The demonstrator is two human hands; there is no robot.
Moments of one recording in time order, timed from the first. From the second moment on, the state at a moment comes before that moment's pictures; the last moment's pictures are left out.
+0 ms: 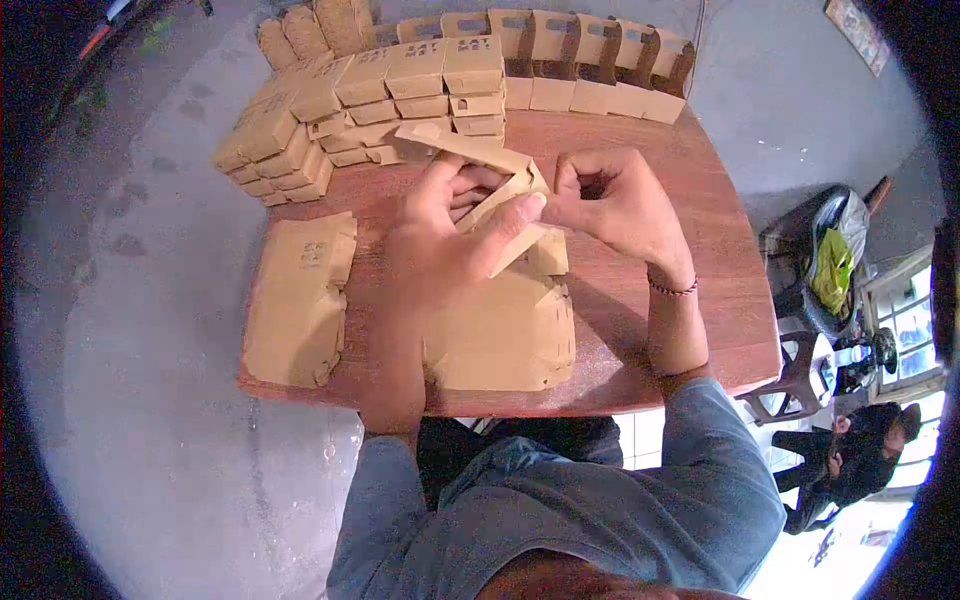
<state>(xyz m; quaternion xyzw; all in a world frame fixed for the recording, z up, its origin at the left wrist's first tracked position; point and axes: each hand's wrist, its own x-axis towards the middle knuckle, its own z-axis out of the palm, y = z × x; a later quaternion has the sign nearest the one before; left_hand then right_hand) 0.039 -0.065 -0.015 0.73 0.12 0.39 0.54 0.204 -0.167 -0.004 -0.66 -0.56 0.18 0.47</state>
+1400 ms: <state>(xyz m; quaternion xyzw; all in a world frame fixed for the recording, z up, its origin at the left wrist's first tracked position) 0.033 -0.024 -0.044 0.86 0.09 0.46 0.22 0.199 -0.170 -0.005 -0.60 -0.73 -0.02 0.33</state>
